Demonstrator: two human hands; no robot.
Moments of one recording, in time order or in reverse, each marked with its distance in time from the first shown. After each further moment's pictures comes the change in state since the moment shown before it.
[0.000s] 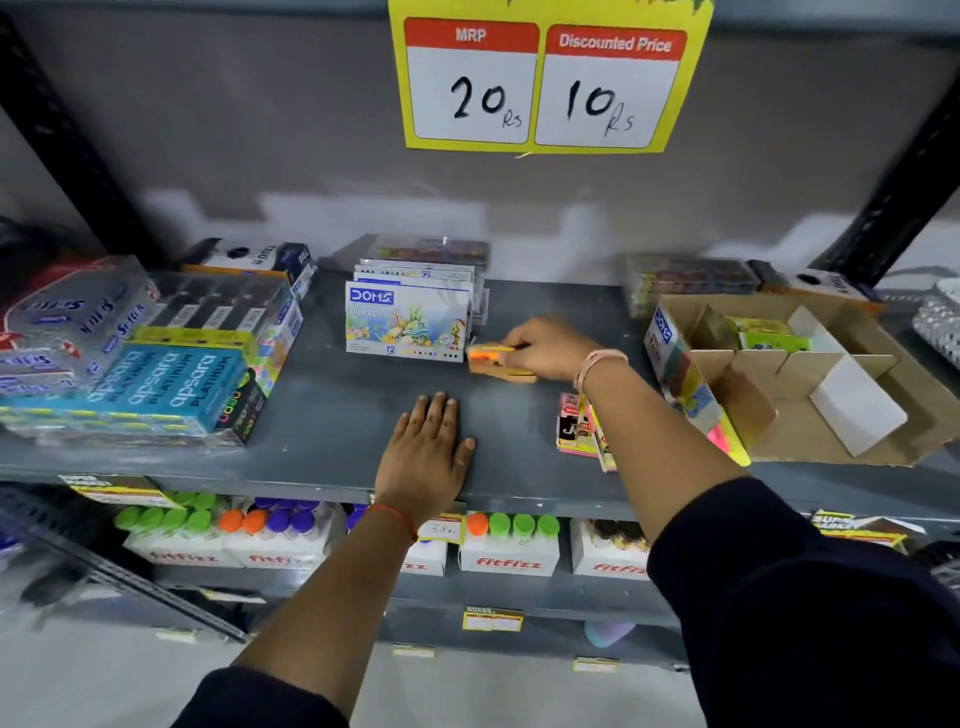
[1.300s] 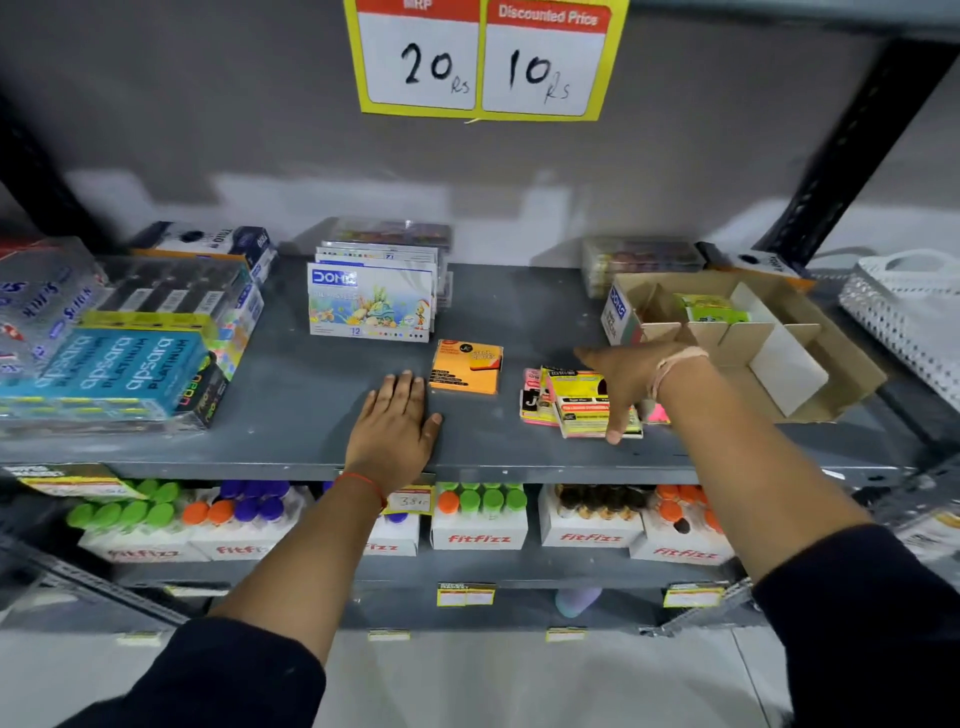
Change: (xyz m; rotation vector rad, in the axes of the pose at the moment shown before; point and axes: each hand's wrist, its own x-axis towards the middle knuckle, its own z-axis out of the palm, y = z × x) left_hand -0.002 0.004 -0.008 -0.034 -0.030 0.006; right_hand -0.097 0.045 -0.036 -0.427 -0.433 0.341
